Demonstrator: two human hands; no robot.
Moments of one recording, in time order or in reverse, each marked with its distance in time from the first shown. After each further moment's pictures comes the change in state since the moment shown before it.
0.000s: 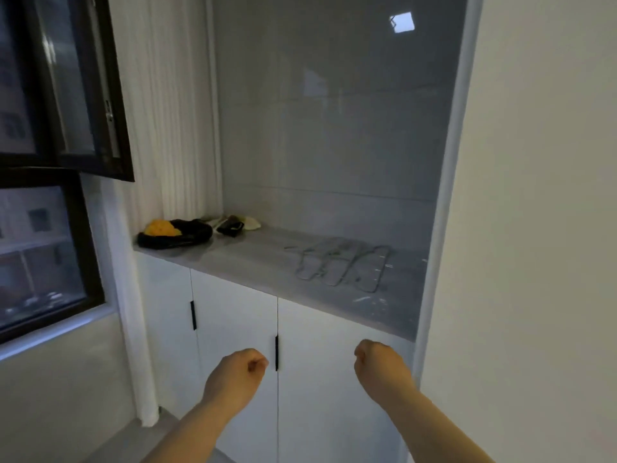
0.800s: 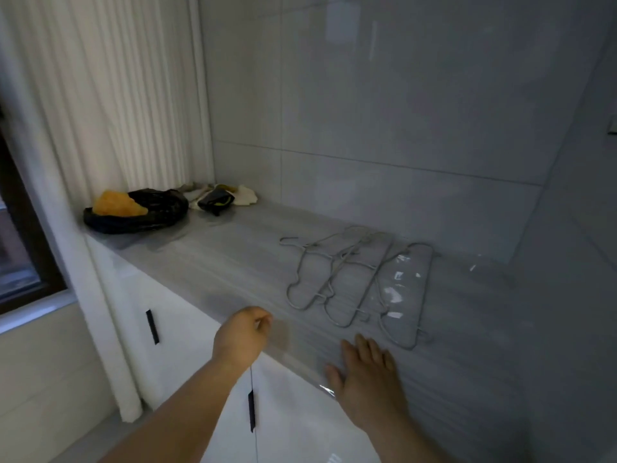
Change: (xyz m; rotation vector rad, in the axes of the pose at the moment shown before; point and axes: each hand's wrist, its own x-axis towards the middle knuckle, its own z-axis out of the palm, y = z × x) left_hand 0.301 0.014 0.069 0.010 0.193 -0.096; right_hand 0.281 0.024 0.078 -0.207 0.055 -0.233
